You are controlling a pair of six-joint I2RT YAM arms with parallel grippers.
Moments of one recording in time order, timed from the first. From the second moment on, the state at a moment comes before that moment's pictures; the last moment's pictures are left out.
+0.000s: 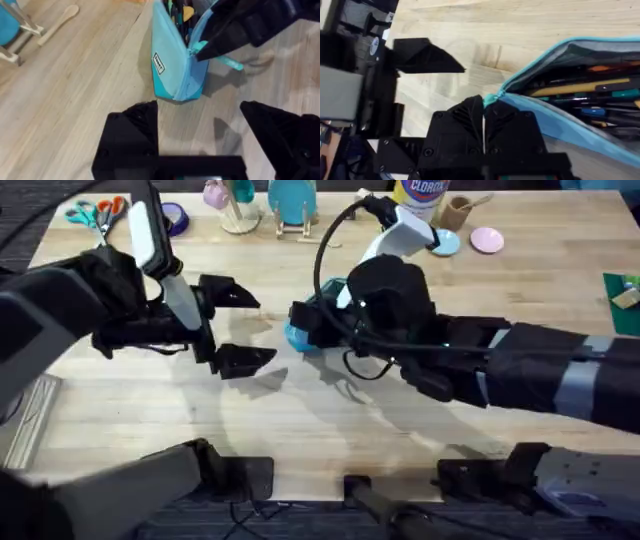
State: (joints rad) left arm 0.35 1.36 0.77 -0.95 1.02 1.49; right arm 0.89 1.44 0.72 0.21 0.03 0.81
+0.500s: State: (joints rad) left arm 0.20 1.57 0.77 -0.77 1.13 1.49; right arm 0.89 1.44 0.72 0.21 0.03 0.81
